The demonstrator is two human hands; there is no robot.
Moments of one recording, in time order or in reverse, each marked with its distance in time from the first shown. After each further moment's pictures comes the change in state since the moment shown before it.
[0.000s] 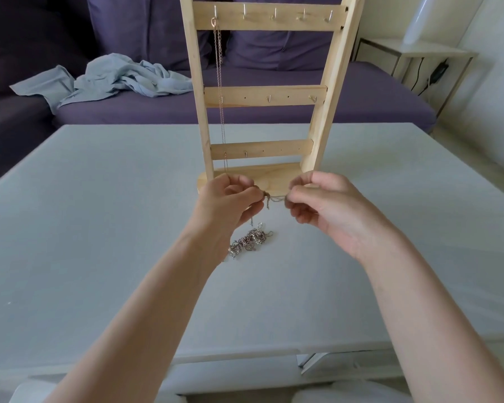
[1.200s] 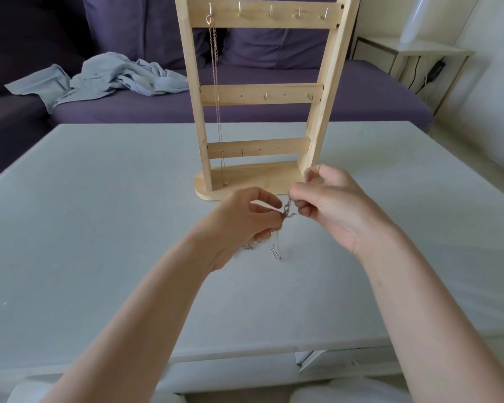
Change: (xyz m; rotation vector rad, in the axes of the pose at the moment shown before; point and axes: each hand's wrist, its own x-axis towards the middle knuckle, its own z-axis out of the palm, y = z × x) left_hand -0.009 -0.003 0.004 0.385 -0.294 -0.127; right_hand 0.005 0.003 -0.002 0.030 0.083 -0.022
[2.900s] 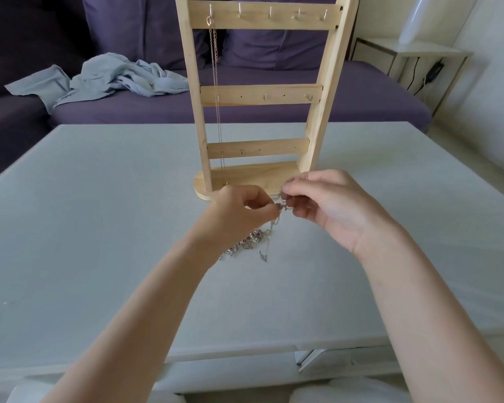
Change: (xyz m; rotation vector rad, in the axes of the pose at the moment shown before) left_hand -0.003 0.003 -0.003 0.346 0.153 0.222; right_hand -0.007 -0.008 0.000 -0.008 -0.080 0.016
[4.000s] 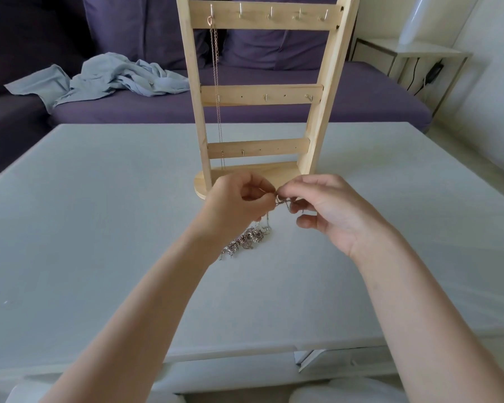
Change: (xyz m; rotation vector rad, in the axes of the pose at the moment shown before) left_hand 0.004 -0.001 -0.002 -0.178 0.046 0.075; right_hand 0.000 0.002 0.003 -0.100 0.011 0.059
